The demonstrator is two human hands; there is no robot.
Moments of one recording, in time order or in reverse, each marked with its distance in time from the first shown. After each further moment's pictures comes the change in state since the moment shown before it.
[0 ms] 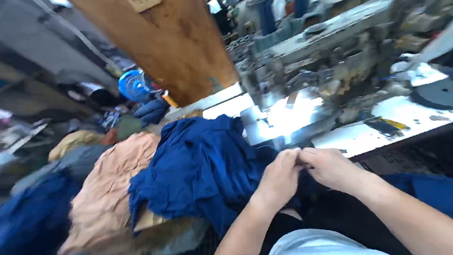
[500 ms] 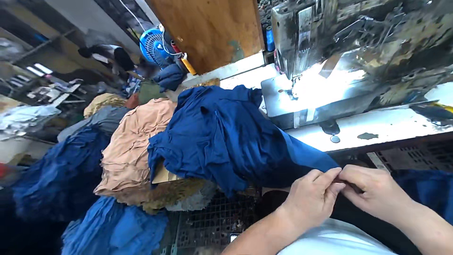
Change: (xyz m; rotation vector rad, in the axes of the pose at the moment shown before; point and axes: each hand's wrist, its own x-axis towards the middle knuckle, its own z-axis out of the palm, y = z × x) left_hand -0.085 0.029 0.067 -0.178 0.107 -0.081; right_hand -0.096 -0.010 0.038 0.122 0.198 -0.075
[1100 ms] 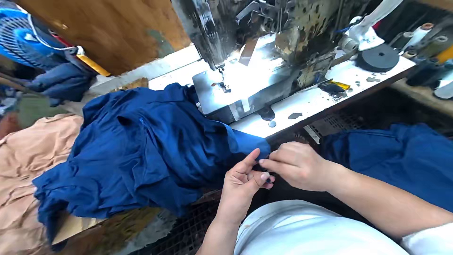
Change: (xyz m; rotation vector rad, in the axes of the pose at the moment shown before) left_hand -0.007 0.003 -0.028 -1.164 0.002 -0.364; right_hand 0.018 -0.017 -0.014 -0.016 0.056 -0.308
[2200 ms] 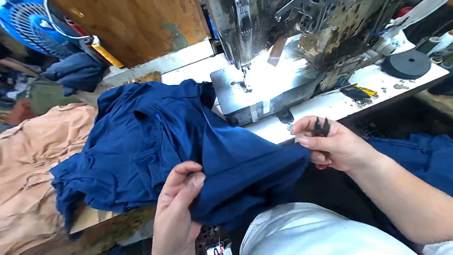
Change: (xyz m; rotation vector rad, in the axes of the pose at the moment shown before) left_hand -0.030 0.101 -0.065 0.282 0.289 0.298; right_hand 0.055 0.022 -0.030 1.409 -0.009 0.977
